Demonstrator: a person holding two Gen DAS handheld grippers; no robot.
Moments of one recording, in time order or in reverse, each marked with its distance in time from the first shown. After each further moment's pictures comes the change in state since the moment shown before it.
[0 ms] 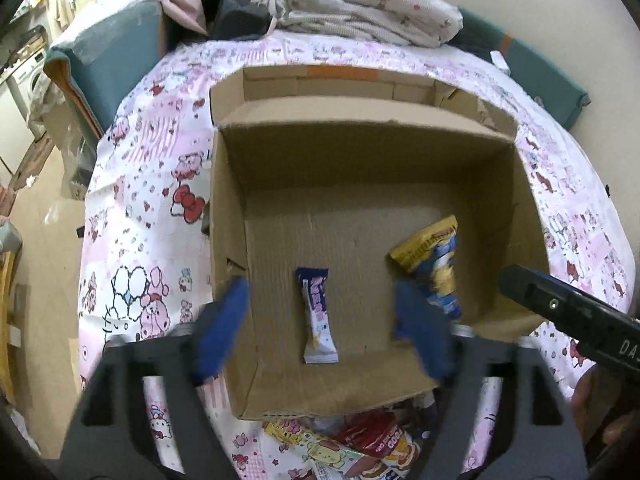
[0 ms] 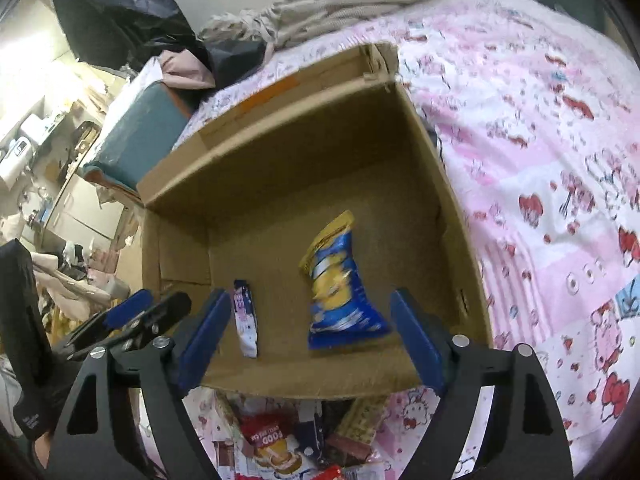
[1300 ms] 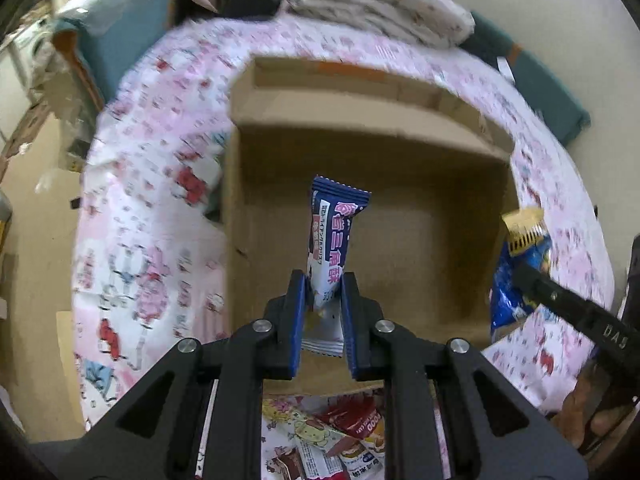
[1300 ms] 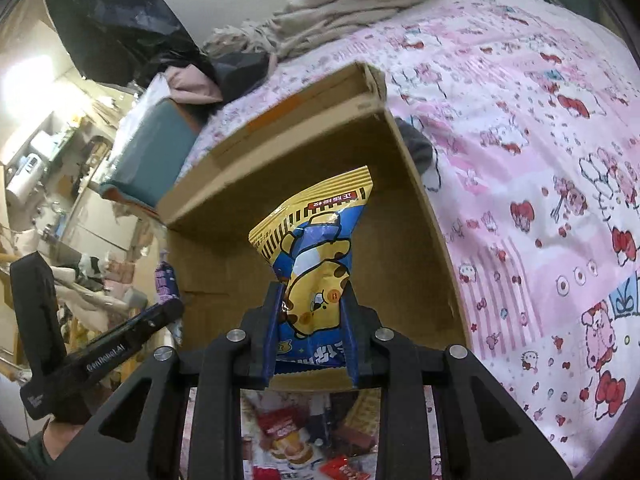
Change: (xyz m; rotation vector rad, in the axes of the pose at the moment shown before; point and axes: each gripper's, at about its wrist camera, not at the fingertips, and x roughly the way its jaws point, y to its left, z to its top) left arm 0.001 0.013 0.009 -0.081 0.104 -0.063; right arm -0.019 -0.012 0.005 0.063 -0.007 0.059
